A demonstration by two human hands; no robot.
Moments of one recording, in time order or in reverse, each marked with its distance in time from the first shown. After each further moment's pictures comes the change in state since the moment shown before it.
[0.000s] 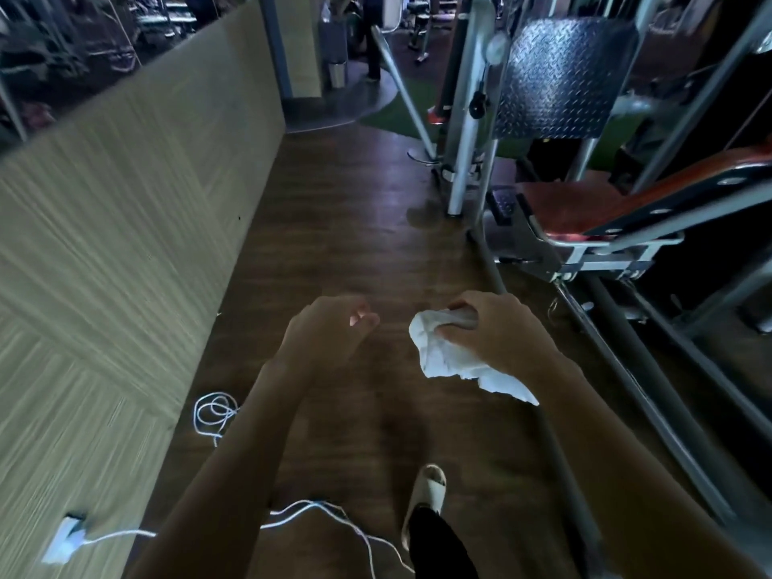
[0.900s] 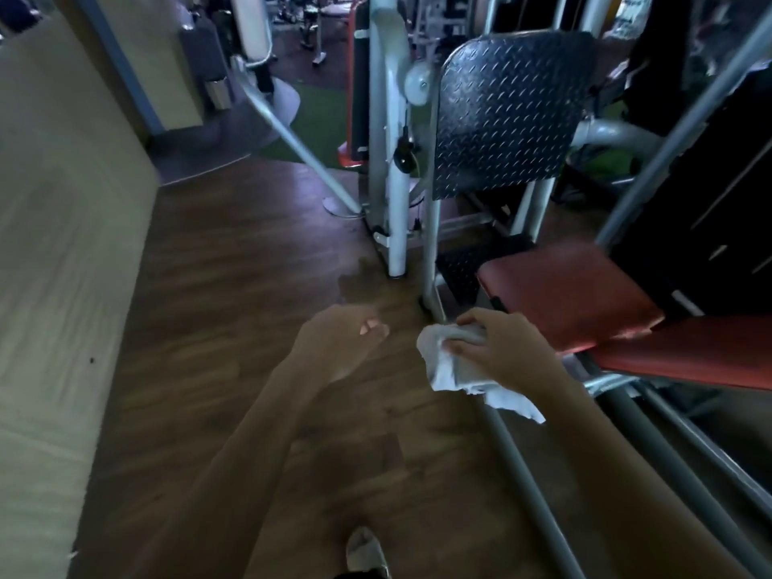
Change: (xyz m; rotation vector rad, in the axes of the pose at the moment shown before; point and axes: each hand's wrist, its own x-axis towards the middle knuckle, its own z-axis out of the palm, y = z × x) left_hand 0.771 0.040 0.057 0.044 -0.301 0.229; right_hand 0.674 0.174 -0.153 -0.031 0.121 0.227
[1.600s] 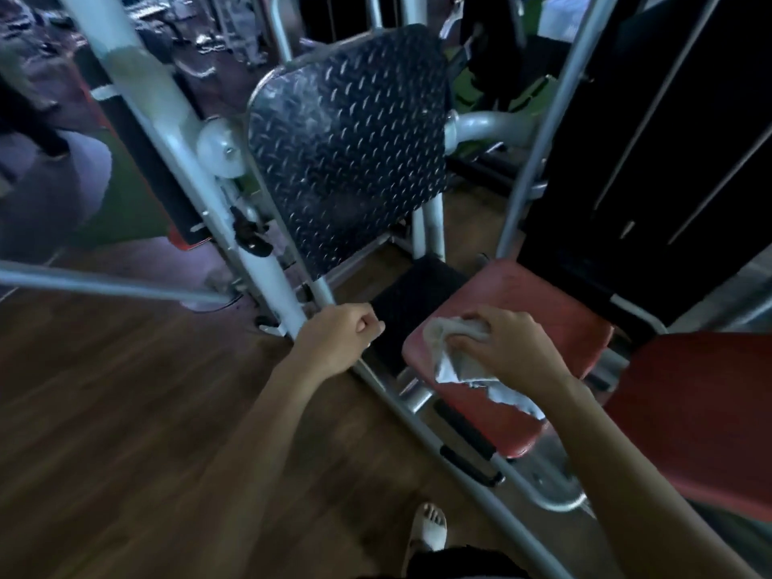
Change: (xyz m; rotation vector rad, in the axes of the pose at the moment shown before) left_hand 0.495 0.114 0.033 0.010 -0.304 0.316; right_hand 0.318 0.194 -0.125 0.128 0.282 0.398
